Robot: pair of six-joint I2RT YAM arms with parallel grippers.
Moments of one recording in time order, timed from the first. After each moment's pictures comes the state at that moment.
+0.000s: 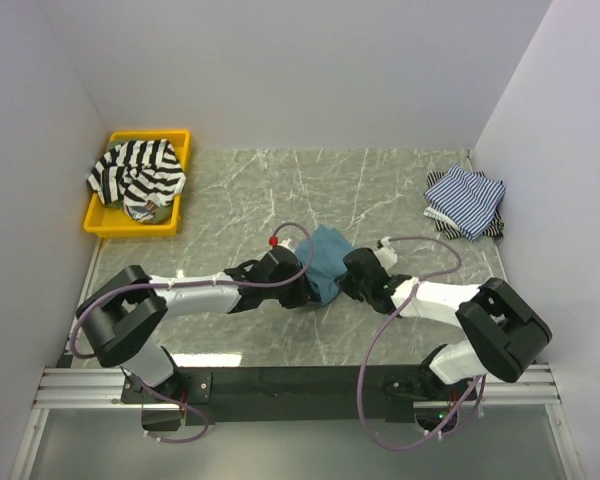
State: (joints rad) left arm -0.92 1.57 0.75 0.09 0.10 -1.09; right arm 0.68 1.39 0.46 0.10 0.29 1.28
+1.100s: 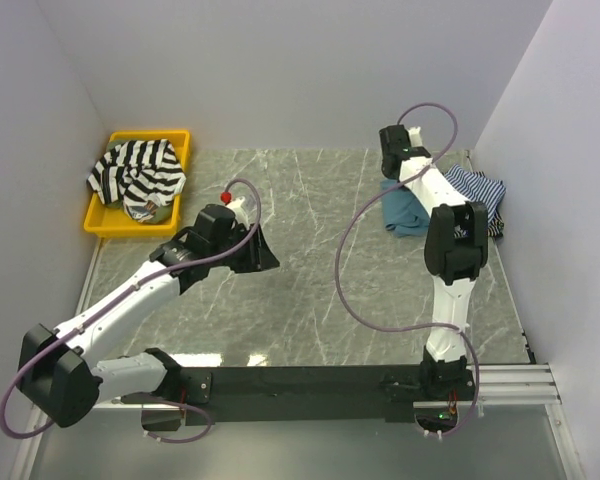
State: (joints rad) left arm -0.59 1.15 0.90 -0.41 0.23 -0.65; right arm 0.18 2.12 1.80 -0.70 0.77 0.07
